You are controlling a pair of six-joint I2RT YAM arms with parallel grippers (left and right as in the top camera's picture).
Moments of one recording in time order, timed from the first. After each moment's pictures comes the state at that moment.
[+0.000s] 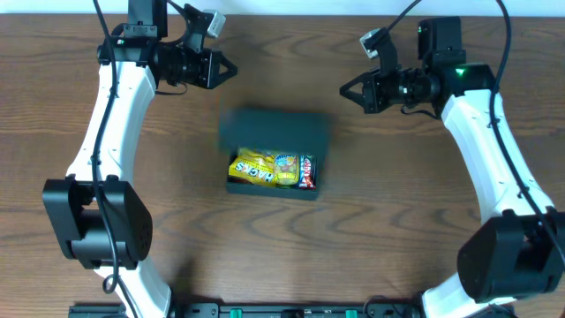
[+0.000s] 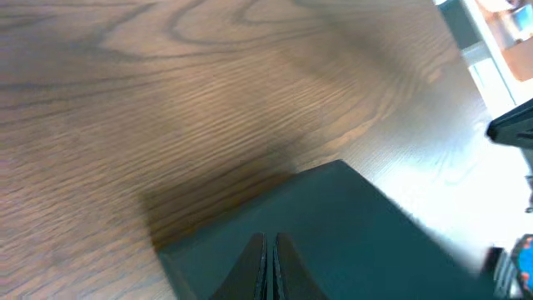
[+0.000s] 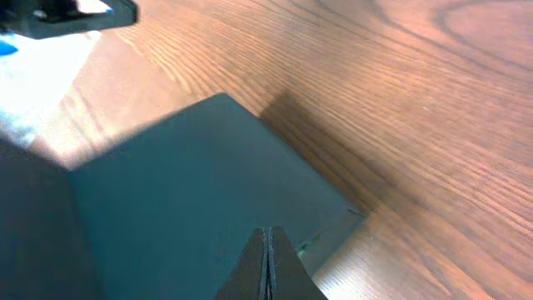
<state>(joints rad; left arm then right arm) -0.04 1.92 1.76 -0.89 0.76 0.17 0.10 1.75 1.55 -0.81 -0.75 -0.16</state>
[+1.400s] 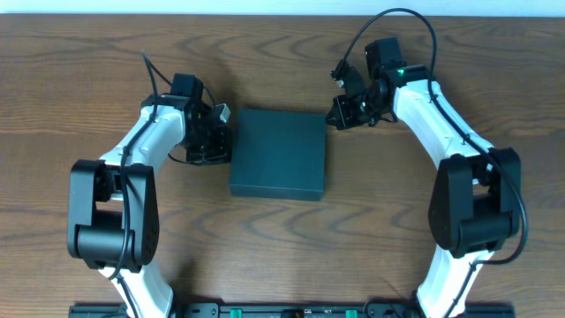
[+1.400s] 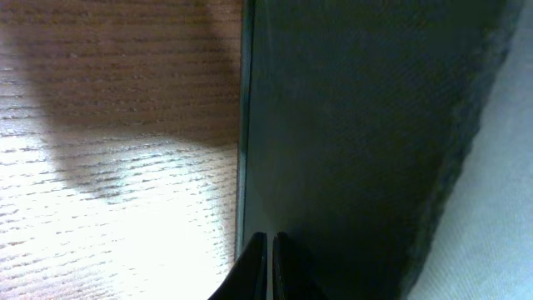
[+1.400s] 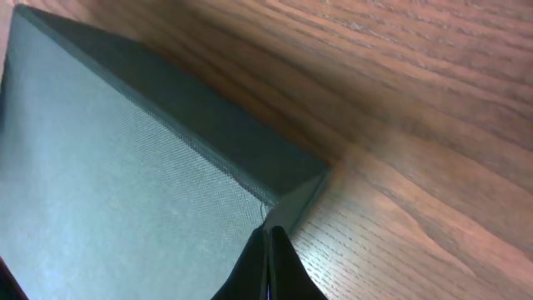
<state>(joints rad) -0.12 1.91 1.25 -0.84 0.49 -0.13 0.20 2.02 1.54 -0.80 -0.52 -0.06</state>
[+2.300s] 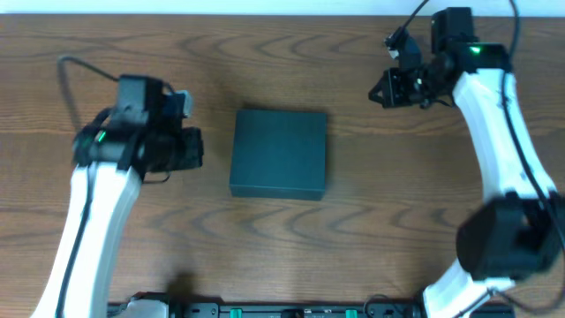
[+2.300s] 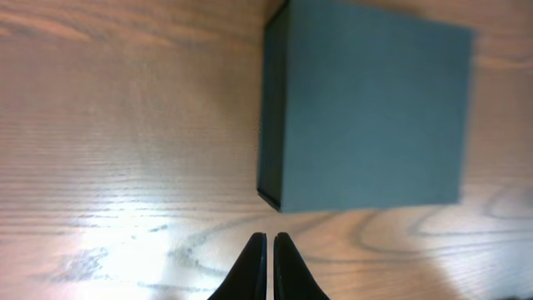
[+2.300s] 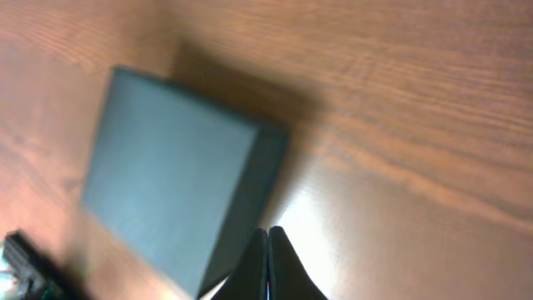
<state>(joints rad) -0.09 1.28 1.26 -1.11 0.27 -0.17 0.03 1.81 1.72 -1.13 -0.53 -0.11</state>
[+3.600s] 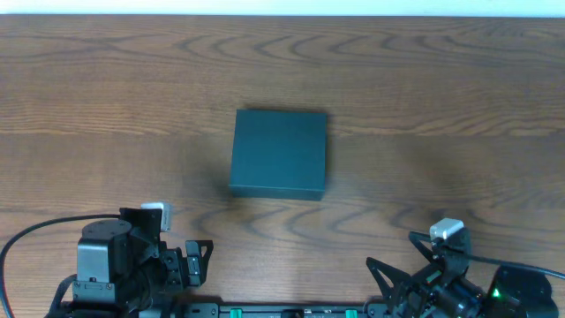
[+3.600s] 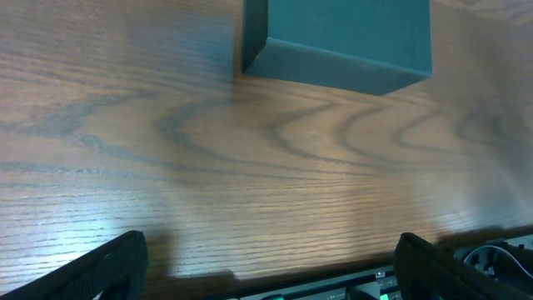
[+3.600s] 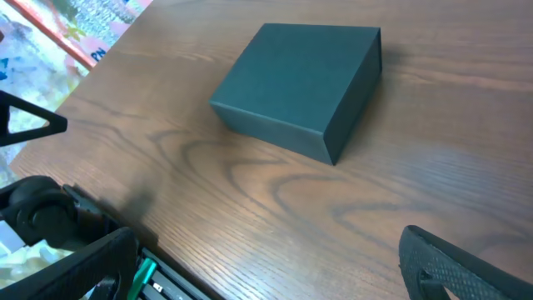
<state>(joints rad) -0.09 0.51 0.88 -1.34 0.33 -0.23 0.14 0.28 0.85 -1.16 -0.52 0.15</state>
